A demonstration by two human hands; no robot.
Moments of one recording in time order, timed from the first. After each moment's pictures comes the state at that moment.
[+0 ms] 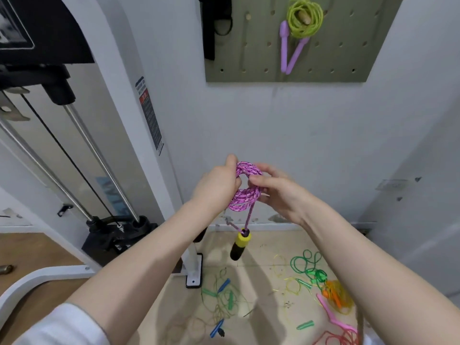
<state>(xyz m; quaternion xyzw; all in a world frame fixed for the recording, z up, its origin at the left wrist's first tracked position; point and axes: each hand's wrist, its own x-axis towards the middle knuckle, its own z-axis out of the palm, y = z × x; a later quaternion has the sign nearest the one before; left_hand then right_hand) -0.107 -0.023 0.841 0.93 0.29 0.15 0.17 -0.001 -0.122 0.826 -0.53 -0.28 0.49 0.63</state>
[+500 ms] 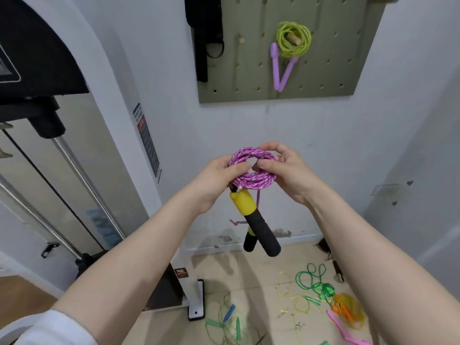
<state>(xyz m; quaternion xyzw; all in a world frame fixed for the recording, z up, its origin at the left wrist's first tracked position) -0.093 0.040 0.866 0.73 0.14 0.16 0.66 0.032 -0.070 0.858 -0.51 -0.34 0.34 0.71</state>
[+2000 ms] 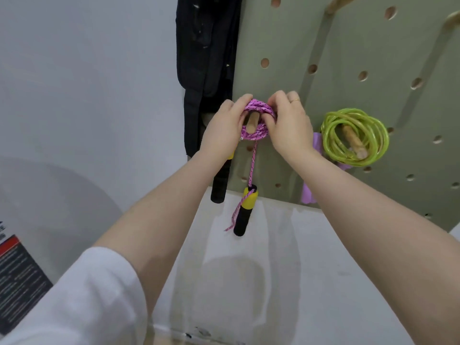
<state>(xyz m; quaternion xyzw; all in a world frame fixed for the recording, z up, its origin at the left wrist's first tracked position) 0.236 0.293 0.986 0.85 0.25 0.45 0.11 0.342 0.213 1.009 -0.74 -0.52 -0.21 0.36</state>
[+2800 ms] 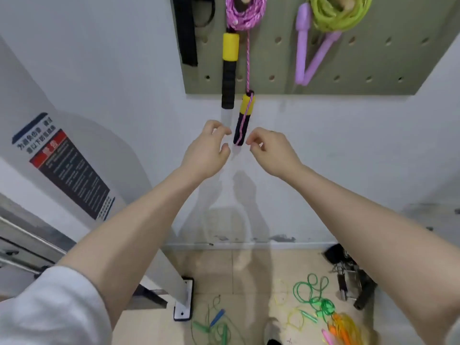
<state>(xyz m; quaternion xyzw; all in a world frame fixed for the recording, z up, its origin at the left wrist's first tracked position) 0.100 0.196 0.828 0.92 0.25 0.23 0.19 0.225 0.085 0.832 -0.80 -0.50 0.03 0.34</state>
